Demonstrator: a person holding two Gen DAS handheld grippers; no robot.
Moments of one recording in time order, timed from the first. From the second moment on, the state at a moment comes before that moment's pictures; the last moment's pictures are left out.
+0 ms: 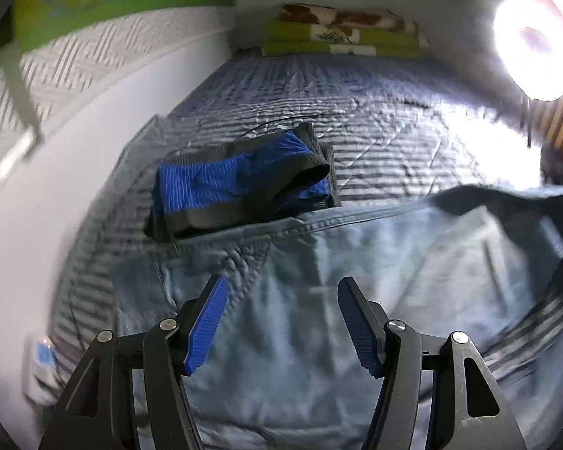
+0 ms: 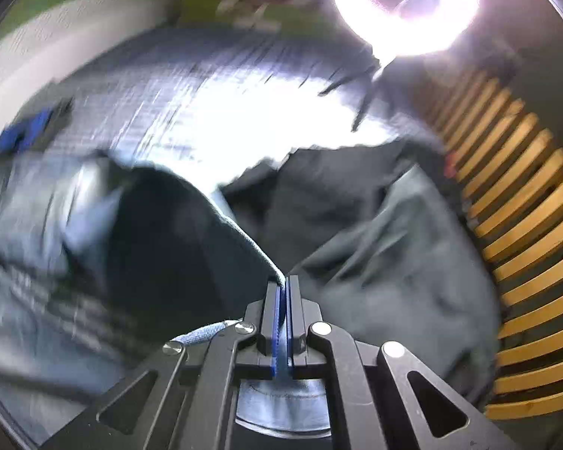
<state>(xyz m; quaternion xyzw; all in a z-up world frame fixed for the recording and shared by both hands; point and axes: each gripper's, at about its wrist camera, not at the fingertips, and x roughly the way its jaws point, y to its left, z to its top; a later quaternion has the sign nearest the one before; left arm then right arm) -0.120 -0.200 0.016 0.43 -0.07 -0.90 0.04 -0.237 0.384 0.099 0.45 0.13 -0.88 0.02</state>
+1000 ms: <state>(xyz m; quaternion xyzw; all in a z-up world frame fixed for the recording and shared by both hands) -0.186 -0.139 -0.058 0.43 -0.26 -0.86 -0.01 -0.265 0.426 0.116 0.41 0.13 -0.90 -0.06</state>
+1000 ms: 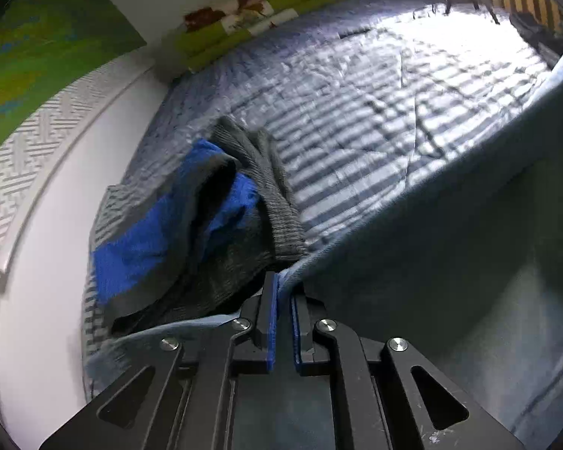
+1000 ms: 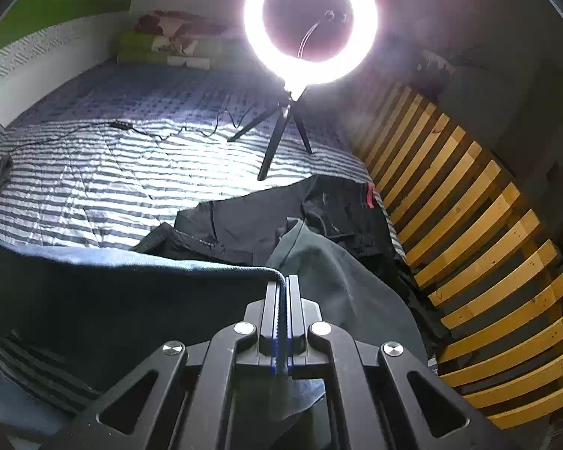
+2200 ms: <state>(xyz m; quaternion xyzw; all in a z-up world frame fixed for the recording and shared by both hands) 0.169 -0.138 0.018 0.47 -0.14 -0.87 -0.08 0.065 0.543 0.039 0.48 -0.06 -0.87 0.04</state>
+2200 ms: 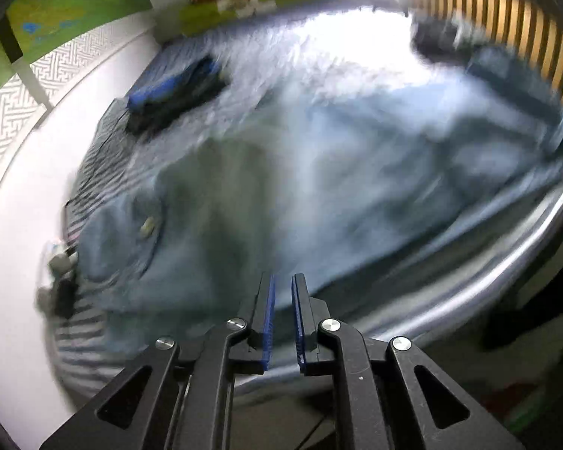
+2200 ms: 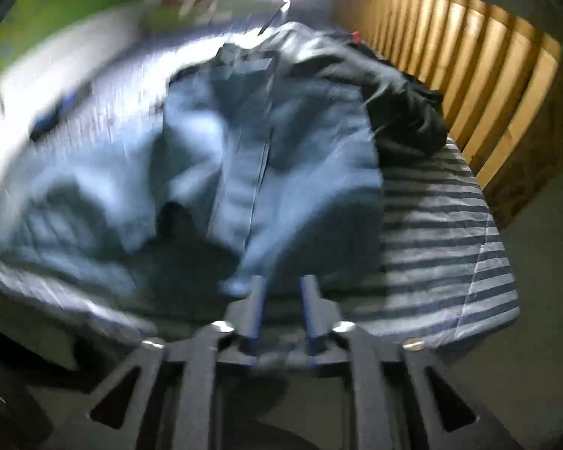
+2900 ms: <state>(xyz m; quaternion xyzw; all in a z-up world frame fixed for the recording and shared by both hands) 0.137 0.351 -0.015 0.38 -0.23 -0.77 -0.45 -0.135 0.568 0.015 0.47 -0.25 -0.83 0.16</state>
